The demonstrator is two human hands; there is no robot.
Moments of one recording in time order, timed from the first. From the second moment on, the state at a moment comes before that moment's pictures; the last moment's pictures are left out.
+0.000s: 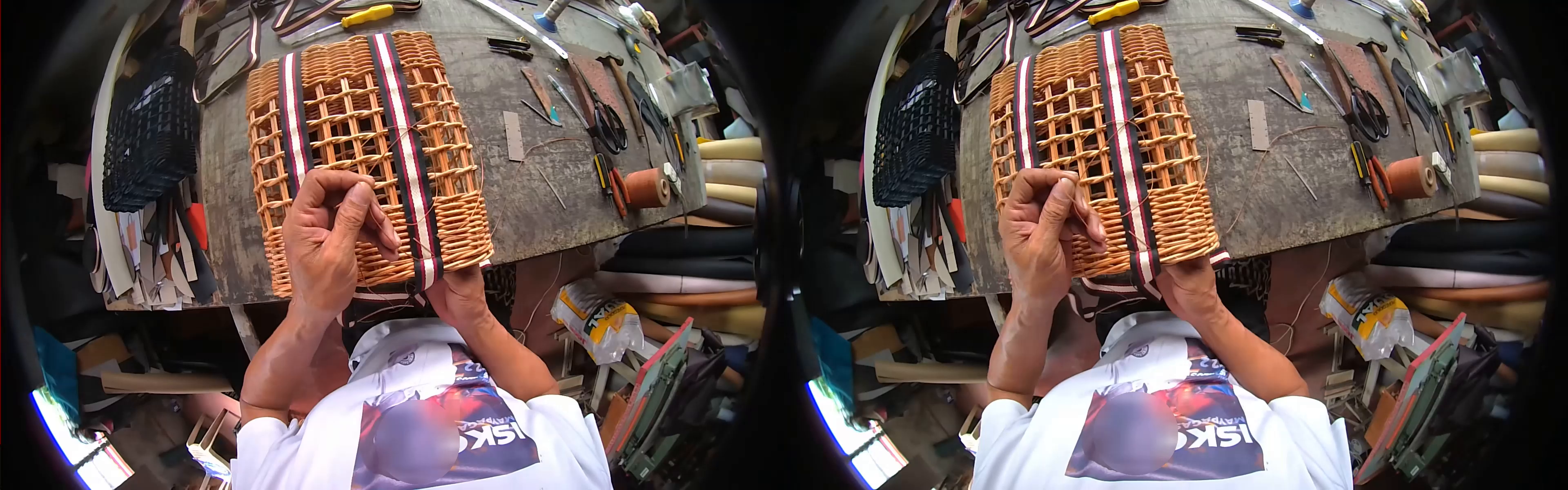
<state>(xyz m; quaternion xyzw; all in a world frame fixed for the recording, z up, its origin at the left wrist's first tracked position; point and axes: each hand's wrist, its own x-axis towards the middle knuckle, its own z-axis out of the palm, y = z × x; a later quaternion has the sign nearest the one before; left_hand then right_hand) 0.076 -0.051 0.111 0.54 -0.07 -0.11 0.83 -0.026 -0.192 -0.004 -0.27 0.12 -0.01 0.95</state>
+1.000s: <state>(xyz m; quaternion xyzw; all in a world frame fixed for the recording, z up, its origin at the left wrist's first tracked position) 0.073 -0.057 0.095 0.51 -0.08 -0.06 0.86 -0.008 -0.196 -0.006 -0.15 0.09 0.04 0.98</state>
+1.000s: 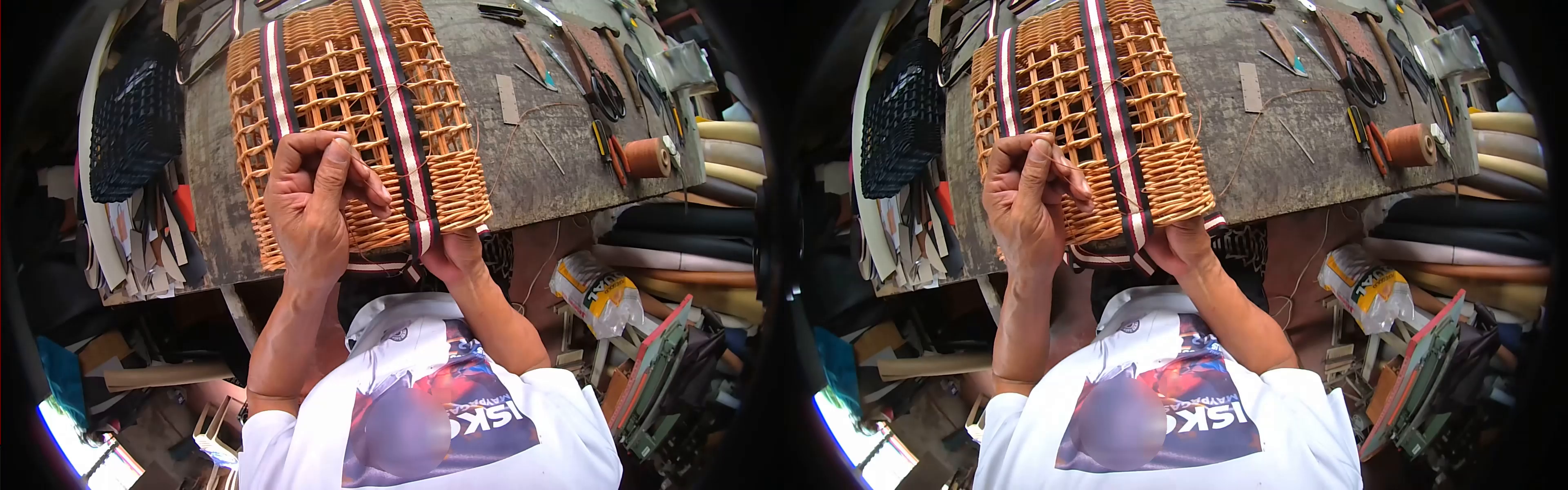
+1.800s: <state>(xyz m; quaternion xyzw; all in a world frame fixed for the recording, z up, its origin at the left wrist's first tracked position) 0.073 -0.056 0.094 0.50 -0.09 -0.05 0.86 -0.135 -0.241 0.029 -0.69 0.29 -0.07 0.66</state>
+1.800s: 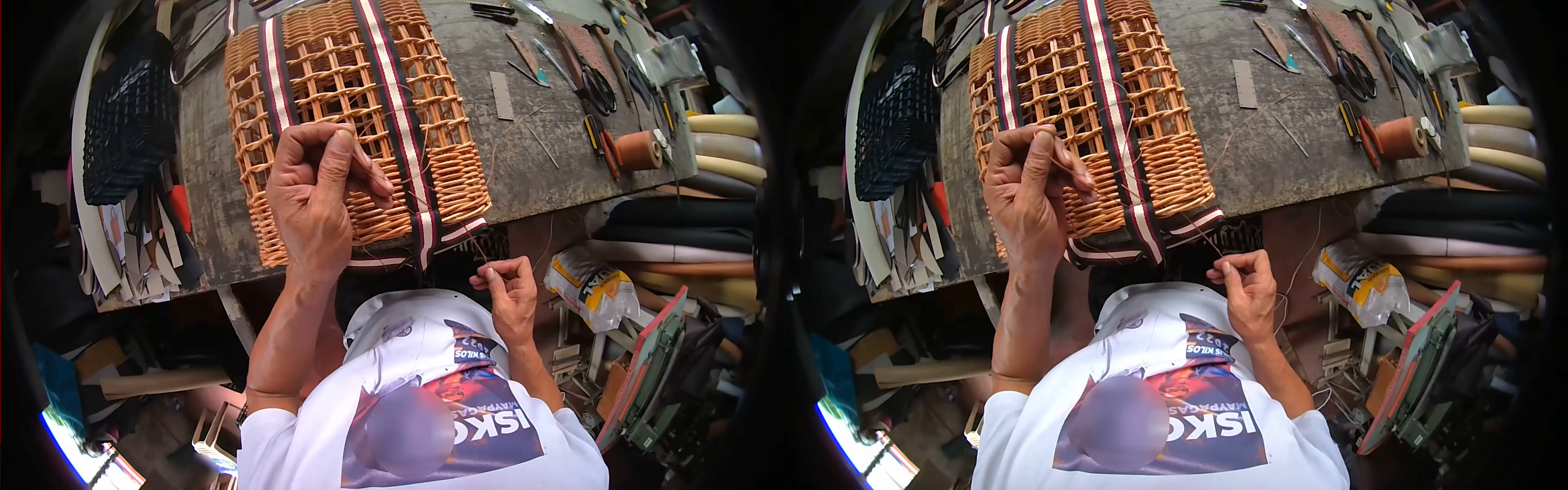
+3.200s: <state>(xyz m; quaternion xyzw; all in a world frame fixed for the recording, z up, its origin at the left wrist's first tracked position) 0.061 -0.059 0.086 0.58 -0.19 0.11 0.79 -0.191 -0.301 0.032 -0.96 0.16 0.05 0.23</state>
